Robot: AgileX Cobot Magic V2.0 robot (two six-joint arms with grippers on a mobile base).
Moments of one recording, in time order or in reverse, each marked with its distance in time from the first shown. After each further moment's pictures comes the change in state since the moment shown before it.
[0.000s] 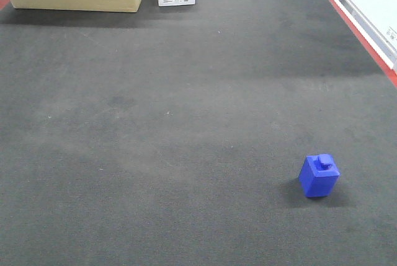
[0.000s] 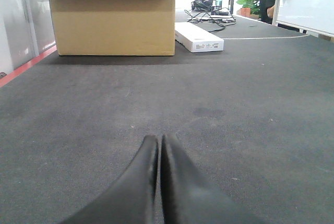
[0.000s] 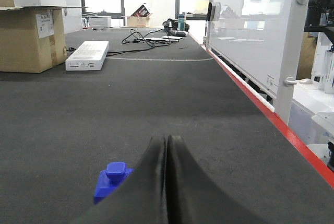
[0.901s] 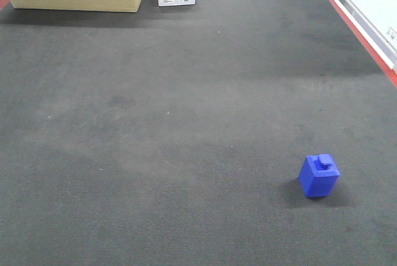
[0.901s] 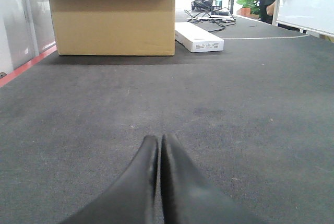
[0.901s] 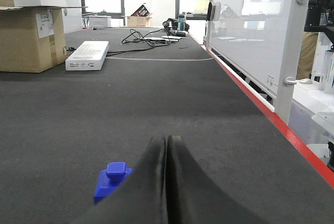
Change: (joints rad) left arm 0.000 0.000 0.000 0.000 0.000 0.000; right arm 0.000 0.000 0.000 0.000 0.000 0.000
